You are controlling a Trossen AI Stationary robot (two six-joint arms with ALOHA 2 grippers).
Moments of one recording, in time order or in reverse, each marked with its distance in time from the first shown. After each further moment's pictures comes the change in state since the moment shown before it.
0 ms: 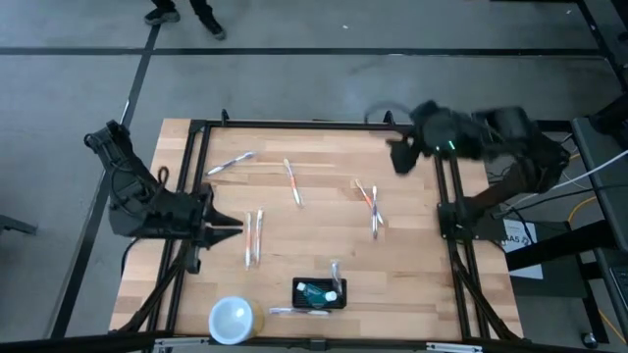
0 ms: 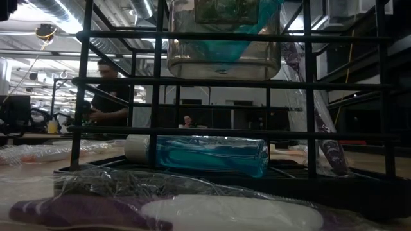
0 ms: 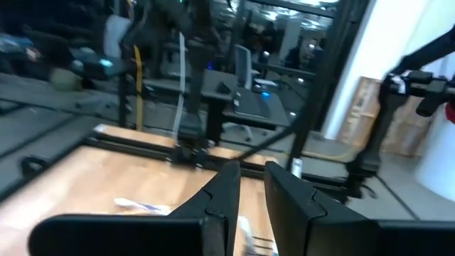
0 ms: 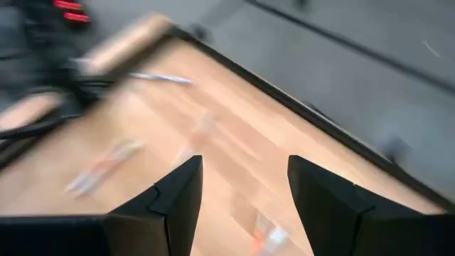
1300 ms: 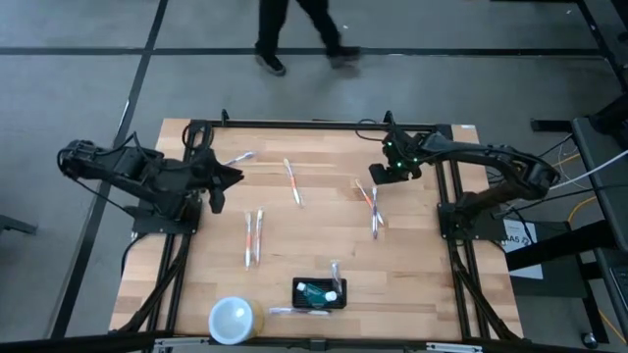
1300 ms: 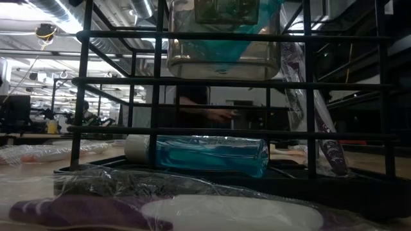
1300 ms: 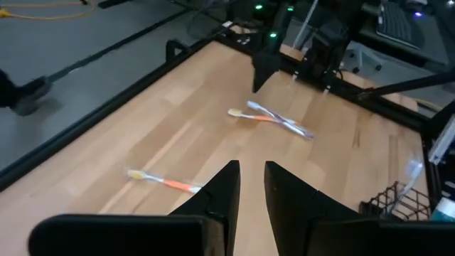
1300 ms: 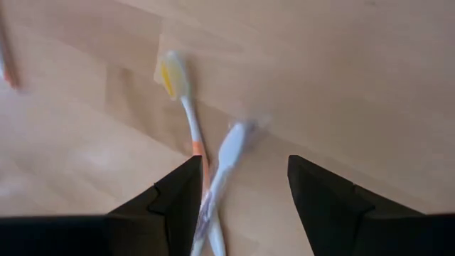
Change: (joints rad) left arm 0.603 -0.152 0.000 -0.657 0.362 -0.307; right arm -0.625 0.000 -1.294 0.893 -0.808 -0.026
